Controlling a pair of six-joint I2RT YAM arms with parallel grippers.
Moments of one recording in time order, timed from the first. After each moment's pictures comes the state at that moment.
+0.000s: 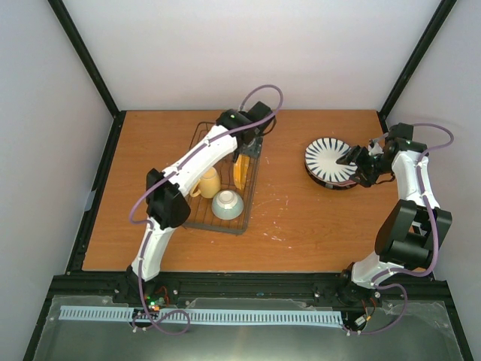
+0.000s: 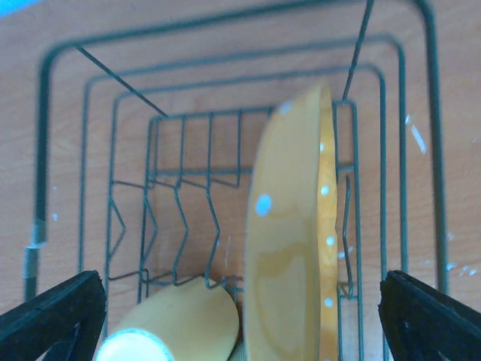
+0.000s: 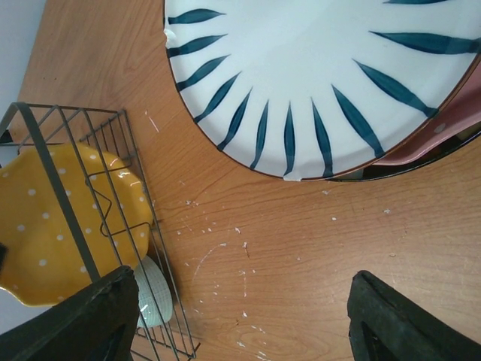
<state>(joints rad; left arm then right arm) -0.74 2.22 2.29 -1.31 -0.49 -0.44 -0.31 1.58 1.32 -1.00 -0.63 0.36</state>
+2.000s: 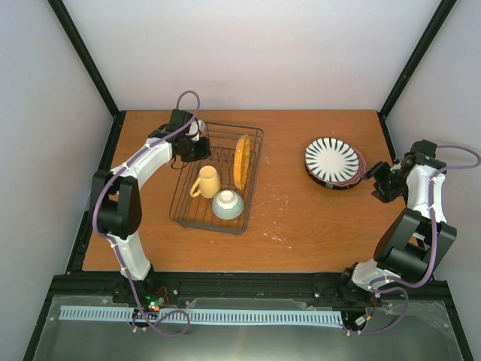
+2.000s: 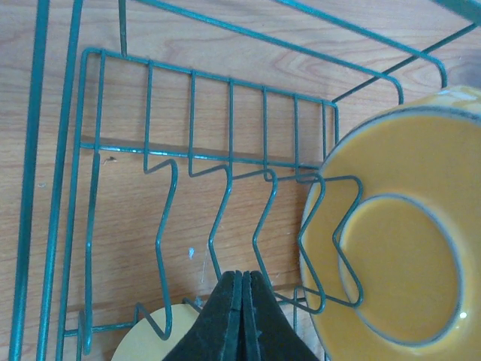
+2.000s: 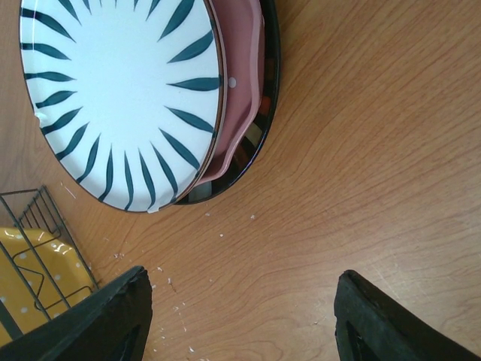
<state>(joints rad) -0.26 1.83 1.44 -0.58 0.31 -0.38 -0.50 1.49 1.20 -1.00 -0.46 0.39</state>
